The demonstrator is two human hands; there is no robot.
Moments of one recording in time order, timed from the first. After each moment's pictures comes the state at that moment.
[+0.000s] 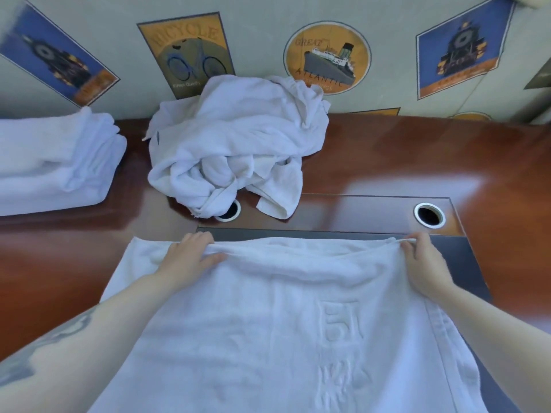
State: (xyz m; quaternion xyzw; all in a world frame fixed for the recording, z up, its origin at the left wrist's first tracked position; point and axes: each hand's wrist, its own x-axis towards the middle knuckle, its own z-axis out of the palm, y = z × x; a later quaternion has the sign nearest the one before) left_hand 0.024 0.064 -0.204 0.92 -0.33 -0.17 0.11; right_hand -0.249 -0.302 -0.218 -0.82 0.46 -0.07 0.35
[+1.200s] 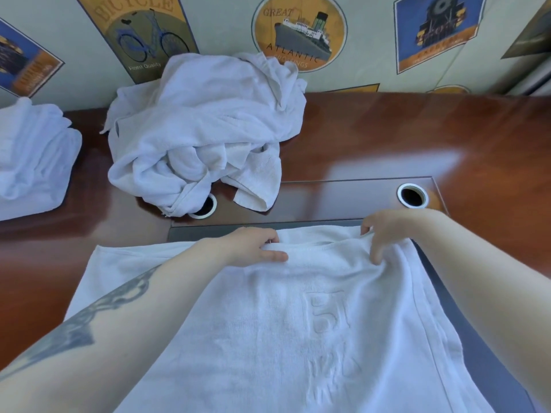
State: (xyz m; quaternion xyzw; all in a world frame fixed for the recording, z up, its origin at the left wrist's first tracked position) left_hand -0.007 -0.069 -0.201 0.77 -0.47 -0.42 0.10; right_hand -0.173 -0.321 -0.161 -0.85 0.27 0.44 0.13
